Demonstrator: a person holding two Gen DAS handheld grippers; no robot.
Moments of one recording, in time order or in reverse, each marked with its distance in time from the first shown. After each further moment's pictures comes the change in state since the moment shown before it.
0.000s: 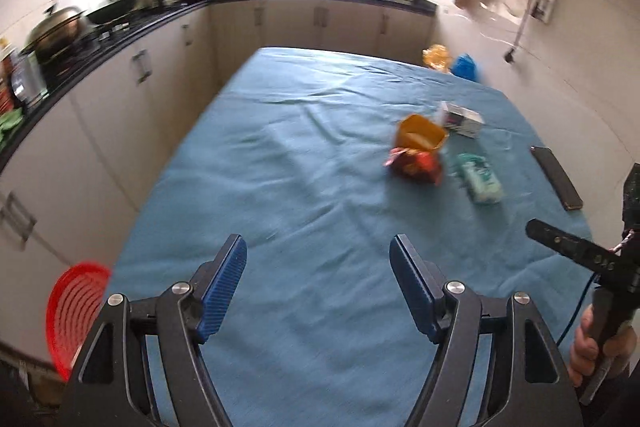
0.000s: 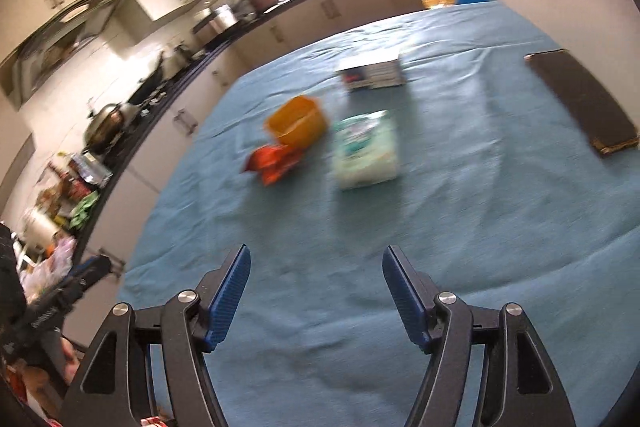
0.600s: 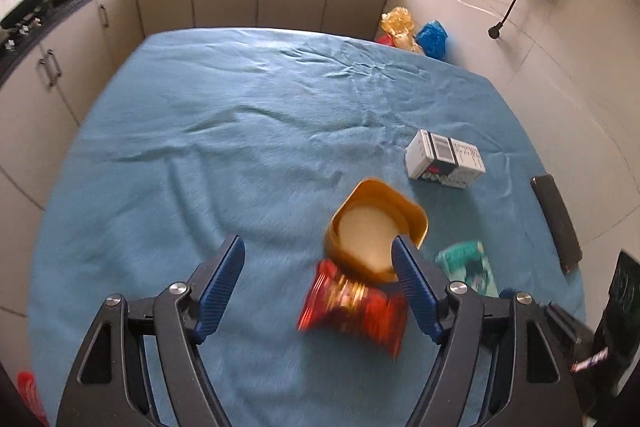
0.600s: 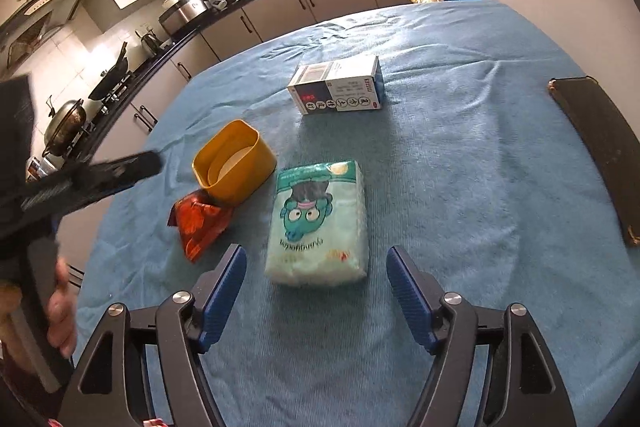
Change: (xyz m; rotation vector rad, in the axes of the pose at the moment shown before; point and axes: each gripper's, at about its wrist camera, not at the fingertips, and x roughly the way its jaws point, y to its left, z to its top) left arm 0.168 -0.060 0.122 0.041 0.176 -0.183; right arm 0.067 -0.021 0.054 -0.013 0.046 -0.100
